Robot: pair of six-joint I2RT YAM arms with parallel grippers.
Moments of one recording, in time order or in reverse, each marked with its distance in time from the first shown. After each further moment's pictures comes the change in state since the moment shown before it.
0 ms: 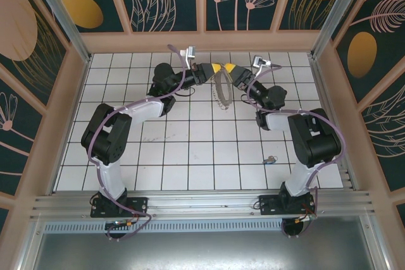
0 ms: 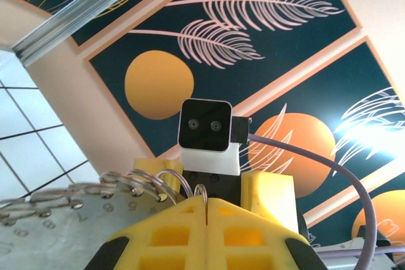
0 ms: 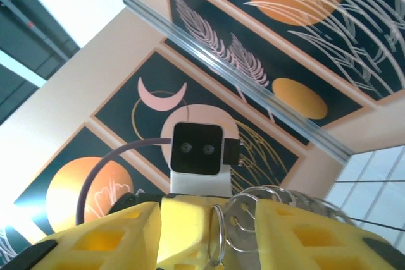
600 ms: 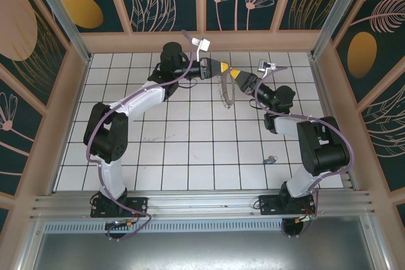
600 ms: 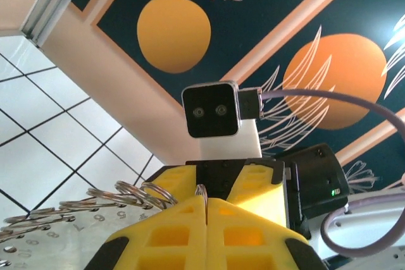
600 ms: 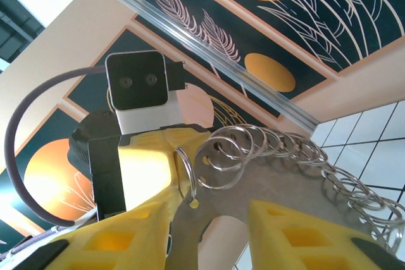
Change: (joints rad) left arm 0.000 0.030 0.303 -0.559 0.180 0.442; right arm -0.069 -0.105 -0.068 -0.152 -0.134 -0.056
